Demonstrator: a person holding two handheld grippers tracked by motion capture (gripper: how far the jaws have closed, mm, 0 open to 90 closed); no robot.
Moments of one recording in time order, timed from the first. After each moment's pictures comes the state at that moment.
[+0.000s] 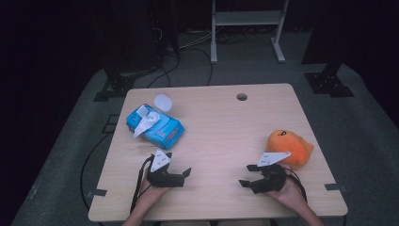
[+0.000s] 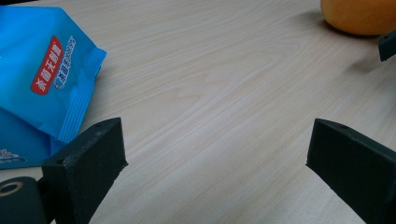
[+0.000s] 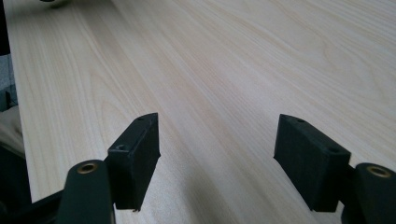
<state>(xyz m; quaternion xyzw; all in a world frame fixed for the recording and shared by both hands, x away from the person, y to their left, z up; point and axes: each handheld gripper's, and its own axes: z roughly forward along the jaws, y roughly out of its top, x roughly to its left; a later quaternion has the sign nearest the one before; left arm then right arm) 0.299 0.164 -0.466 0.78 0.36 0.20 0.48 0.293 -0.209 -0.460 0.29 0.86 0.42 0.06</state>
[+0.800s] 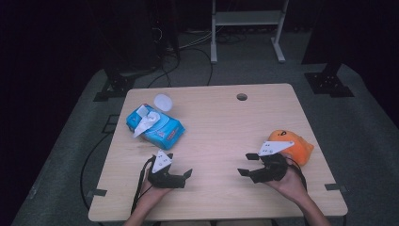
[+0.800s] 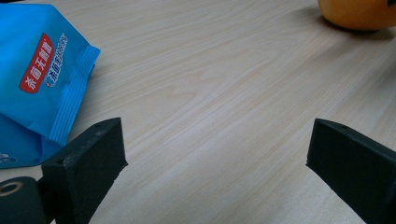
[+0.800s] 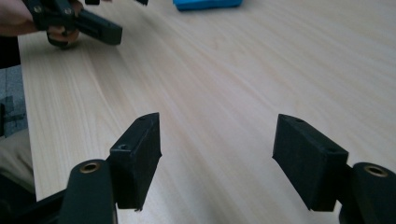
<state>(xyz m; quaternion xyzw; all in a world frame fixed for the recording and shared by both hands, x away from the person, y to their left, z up) 0.297 0.162 -0.468 0.78 0.35 0.20 0.47 0.306 -0.207 -0.421 0.28 0.85 0.44 0.09</state>
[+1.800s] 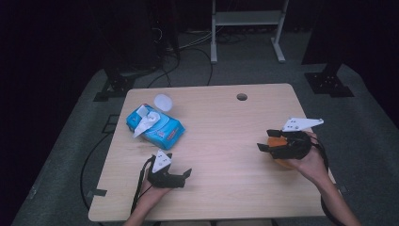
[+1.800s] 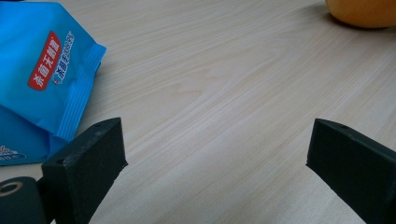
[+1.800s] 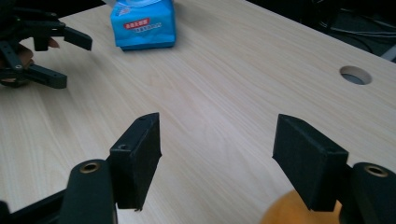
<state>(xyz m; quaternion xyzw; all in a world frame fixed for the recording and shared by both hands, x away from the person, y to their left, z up) 0.297 0.162 -0.469 0.78 0.36 0.21 0.47 0.334 -0.261 -0.367 0.31 0.82 0.45 0.16</state>
